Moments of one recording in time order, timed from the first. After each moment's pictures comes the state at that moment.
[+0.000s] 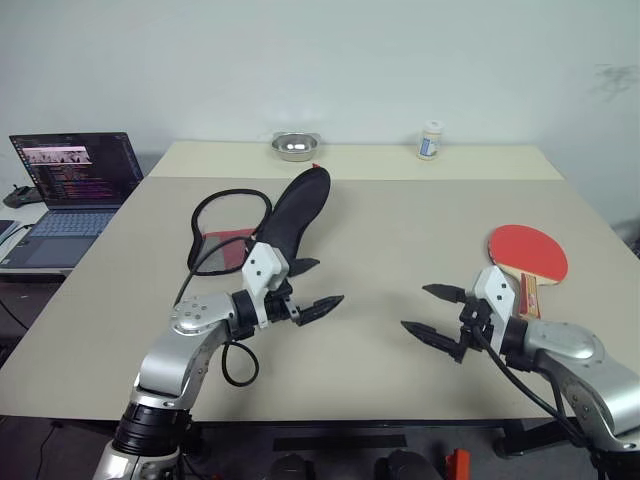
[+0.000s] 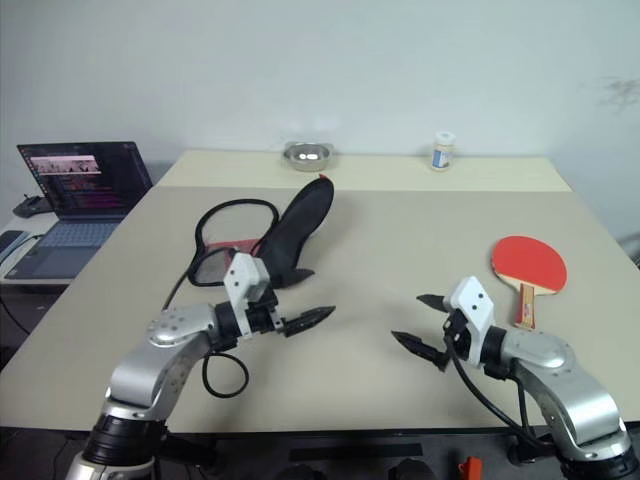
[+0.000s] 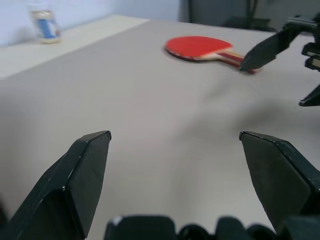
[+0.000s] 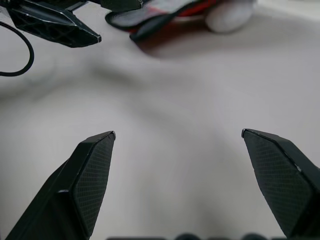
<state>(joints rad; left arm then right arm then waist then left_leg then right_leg) -0.32 0.50 -0.01 -0.21 -0.35 0.41 -0.85 -0.15 -0.64 -0.02 -0.47 0.46 0.60 0.75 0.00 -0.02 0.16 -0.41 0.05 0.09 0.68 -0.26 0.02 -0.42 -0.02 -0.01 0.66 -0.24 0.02</state>
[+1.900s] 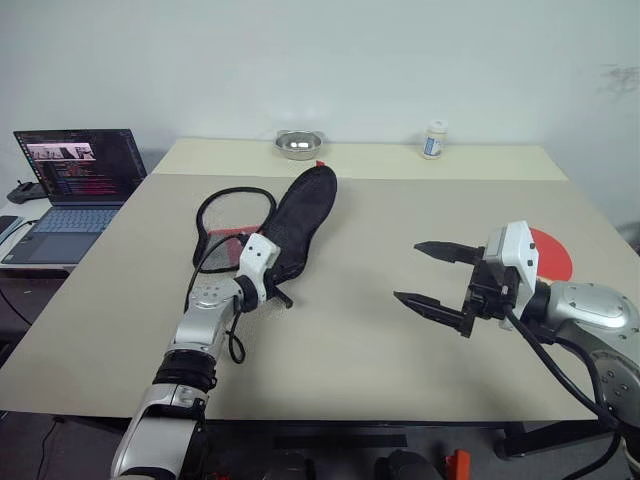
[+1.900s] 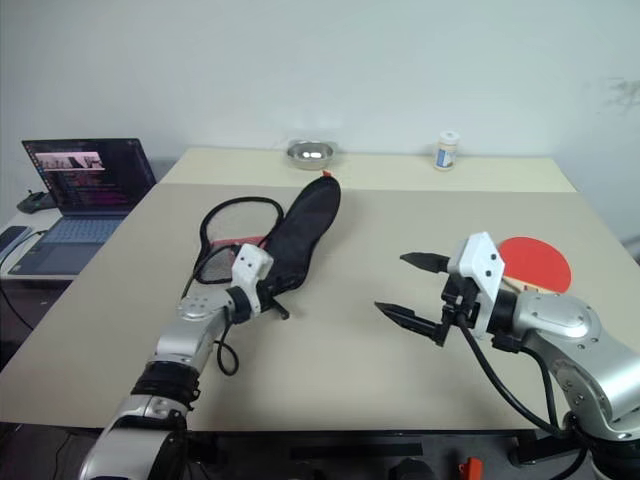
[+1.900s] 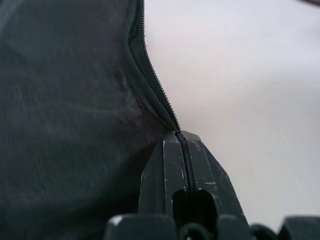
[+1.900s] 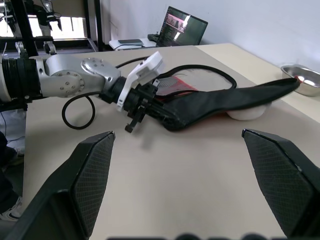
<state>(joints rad) -0.60 0.40 0.01 0.52 -0.17 0.13 -0.76 -0.29 -0.73 -0.10 -0.63 0.67 0.67 0.74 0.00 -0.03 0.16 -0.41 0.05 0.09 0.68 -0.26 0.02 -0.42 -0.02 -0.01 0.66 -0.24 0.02</state>
